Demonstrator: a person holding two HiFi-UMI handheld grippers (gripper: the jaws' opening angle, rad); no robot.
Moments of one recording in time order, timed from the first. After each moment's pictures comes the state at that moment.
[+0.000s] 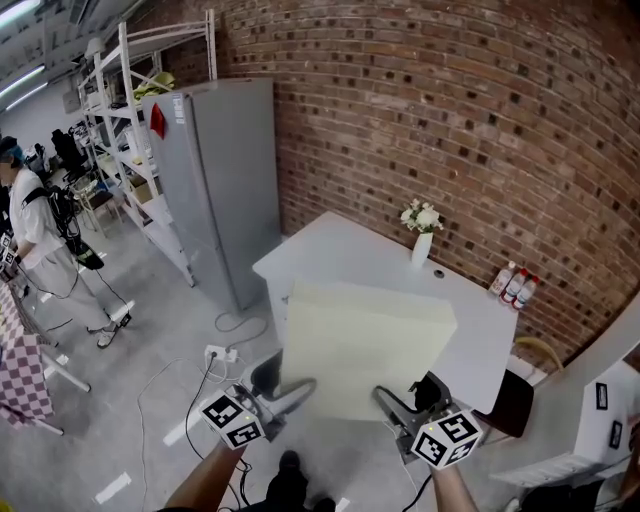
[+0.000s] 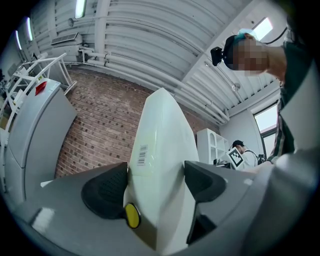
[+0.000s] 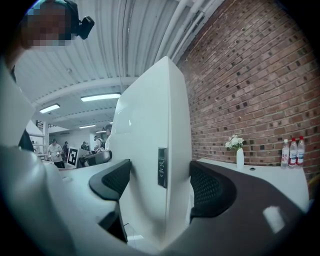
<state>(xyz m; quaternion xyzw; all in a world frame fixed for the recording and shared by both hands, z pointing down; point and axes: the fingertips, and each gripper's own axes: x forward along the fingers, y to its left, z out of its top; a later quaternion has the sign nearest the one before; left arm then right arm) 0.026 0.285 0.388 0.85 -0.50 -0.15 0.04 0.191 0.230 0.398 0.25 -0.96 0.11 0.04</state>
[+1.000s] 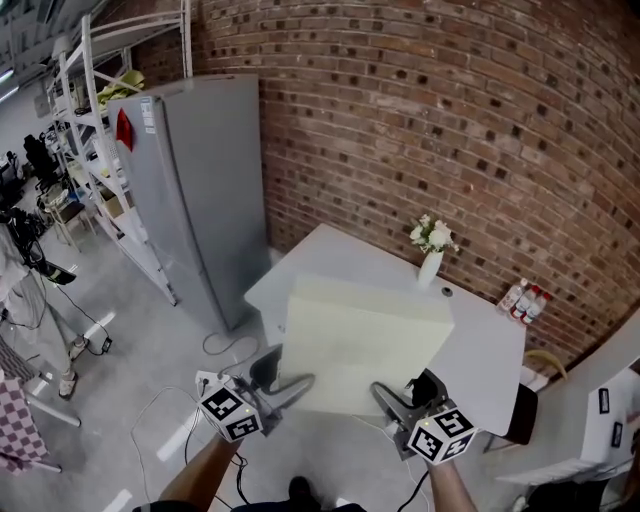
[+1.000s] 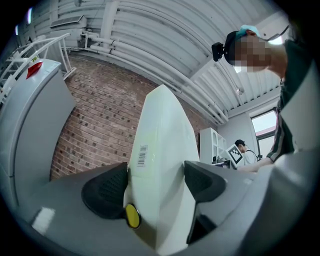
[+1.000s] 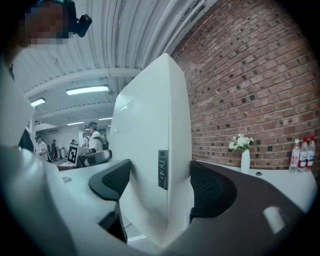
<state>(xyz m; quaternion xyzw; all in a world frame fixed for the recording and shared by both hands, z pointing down) -0.119 0.133 0.400 0.88 -0.46 -0.13 0.06 0.050 0.095 0.407 0.30 -0.95 0.12 0.05</state>
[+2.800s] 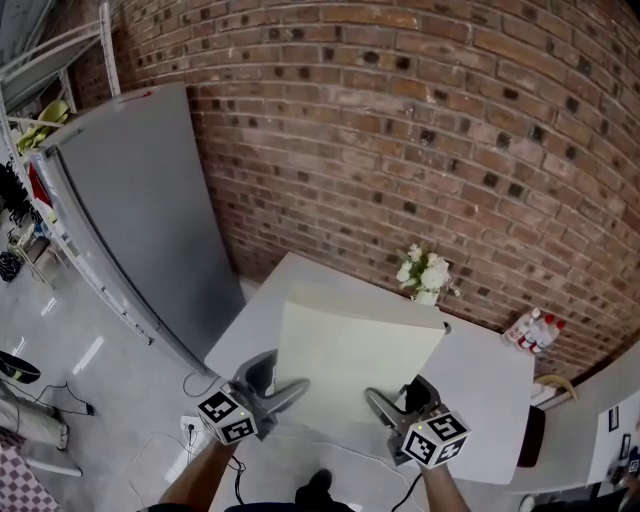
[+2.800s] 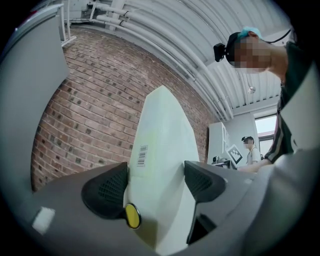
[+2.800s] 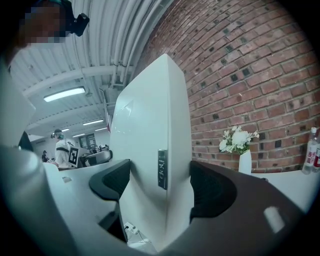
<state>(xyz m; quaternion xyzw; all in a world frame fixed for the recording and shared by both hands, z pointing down) -0.141 -0.167 0.435 0.90 -0.42 -0.10 0.10 0.030 -0.185 0.450 0.34 -0.92 0.18 0.05</state>
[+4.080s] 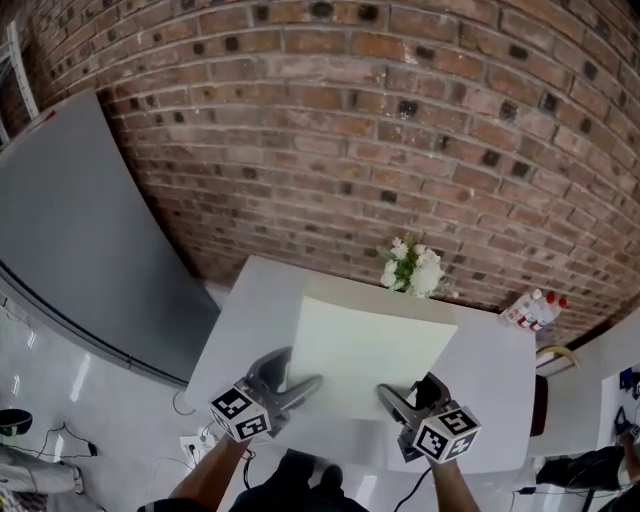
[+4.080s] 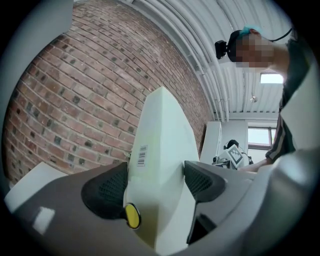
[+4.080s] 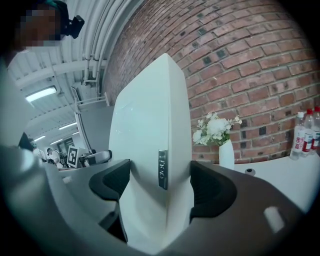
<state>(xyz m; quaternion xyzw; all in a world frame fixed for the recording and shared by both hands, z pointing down) -0.111 -0.317 0.495 0.93 -0.33 -0.07 0.17 0.060 -0.299 0.507 0.43 -0.87 0.24 0.07</state>
